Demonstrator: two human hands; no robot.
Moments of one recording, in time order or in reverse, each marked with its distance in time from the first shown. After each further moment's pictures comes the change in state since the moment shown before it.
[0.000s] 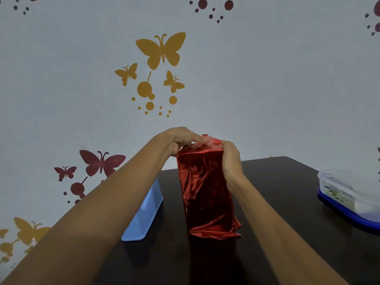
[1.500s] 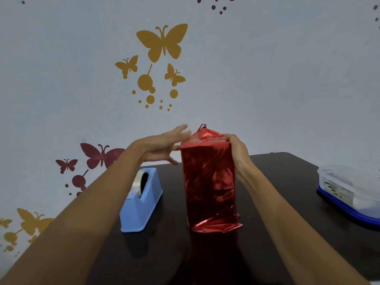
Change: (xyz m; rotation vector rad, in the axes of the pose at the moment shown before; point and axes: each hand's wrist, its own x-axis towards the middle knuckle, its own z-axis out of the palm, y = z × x) left_hand -0.017 -0.047 -0.017 -0.108 -0.215 0.209; right_hand -0.005 -0.019 -0.026 0.118 -0.168 0.085
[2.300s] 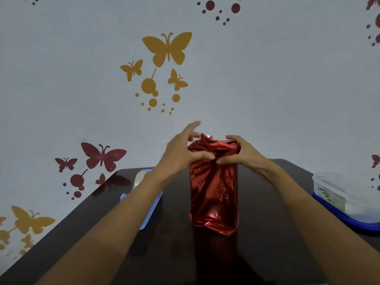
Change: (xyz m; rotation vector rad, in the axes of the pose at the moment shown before) left_hand -0.027 0.000 0.056 0.449 0.546 0.422; right_hand 0.012 -0.013 -0.046 -0.524 -0.280 -0.171
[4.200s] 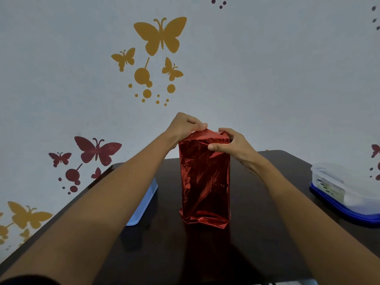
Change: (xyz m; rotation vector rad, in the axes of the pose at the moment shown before) left_hand 0.077 -0.018 0.019 -0.221 -0.056 -0.185; right_hand 0.011 0.008 0.014 0.100 0.065 -0.054
